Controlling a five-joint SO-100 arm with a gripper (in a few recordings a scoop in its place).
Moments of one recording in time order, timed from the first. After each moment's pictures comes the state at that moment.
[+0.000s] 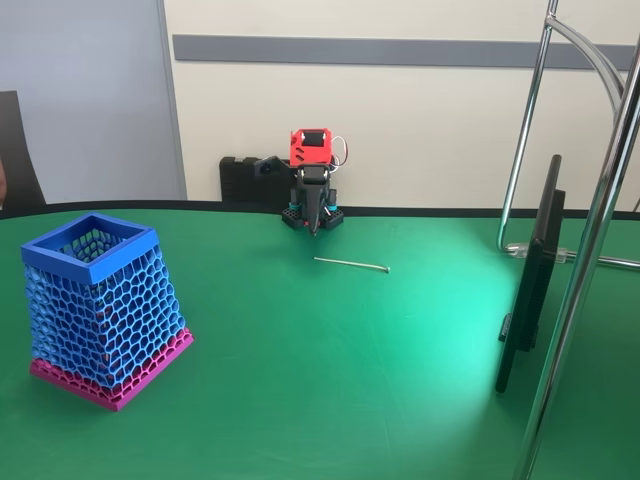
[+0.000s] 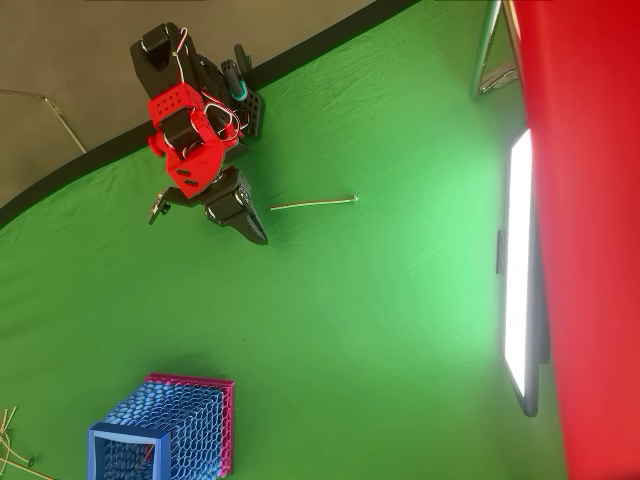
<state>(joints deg) -2.6 185.0 169.7 53.9 0.4</state>
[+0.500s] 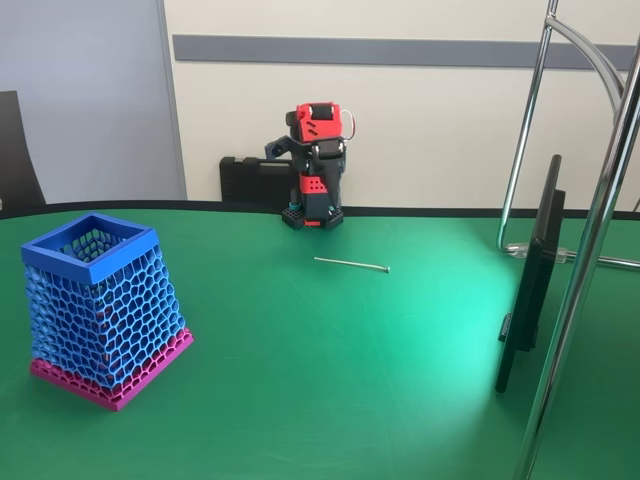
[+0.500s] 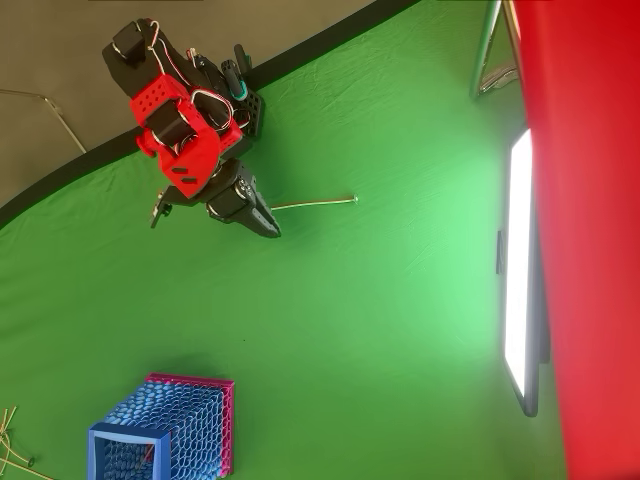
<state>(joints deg) -15.5 162.2 147.5 54.8 12.0</state>
